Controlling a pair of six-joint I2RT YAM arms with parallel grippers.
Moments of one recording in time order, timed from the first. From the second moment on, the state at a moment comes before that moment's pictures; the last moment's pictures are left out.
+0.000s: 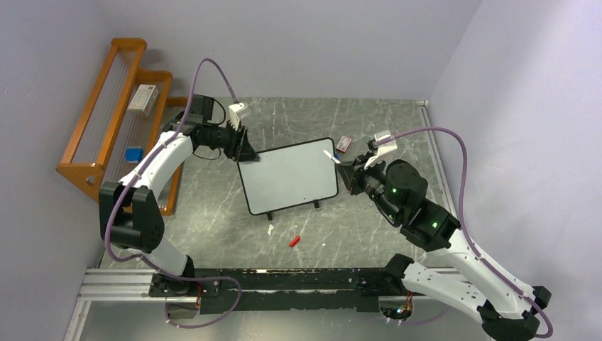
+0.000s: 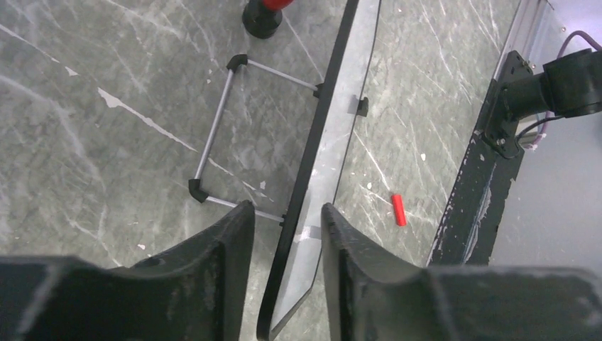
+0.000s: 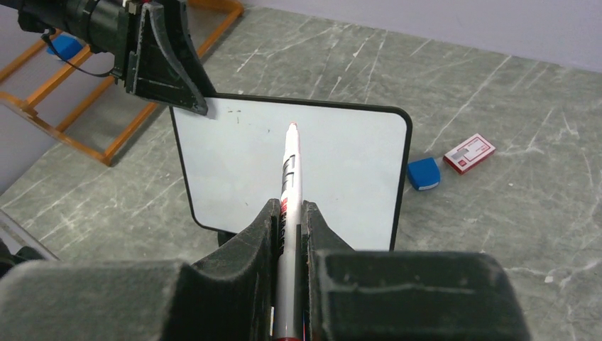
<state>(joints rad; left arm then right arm) -0.20 1.60 1.31 -0.62 0.88 0.28 0.84 0.72 0.93 -0.36 0.29 0.20</state>
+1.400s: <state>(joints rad) -0.20 1.39 0.97 -0.26 1.00 0.08 1.08 0.99 0.93 -0.26 0.31 0.12</state>
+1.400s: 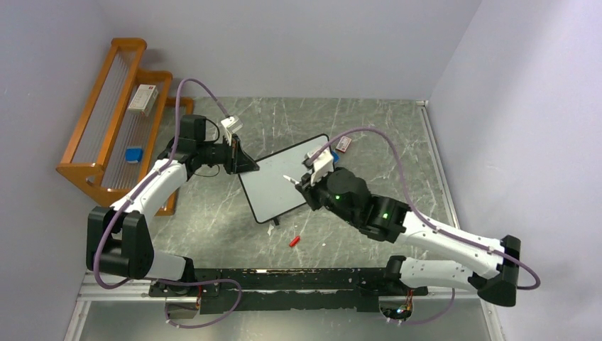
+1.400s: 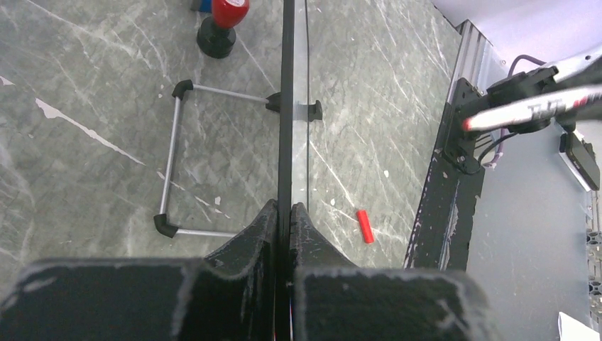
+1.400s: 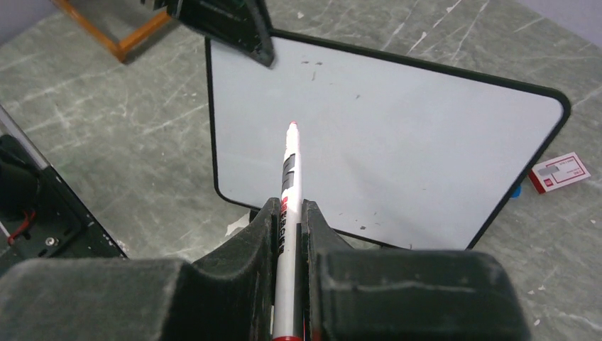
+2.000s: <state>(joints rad) -0.20 1.39 0.93 -0.21 0.99 0.02 1.34 1.33 1.04 -0.13 0.62 0.03</state>
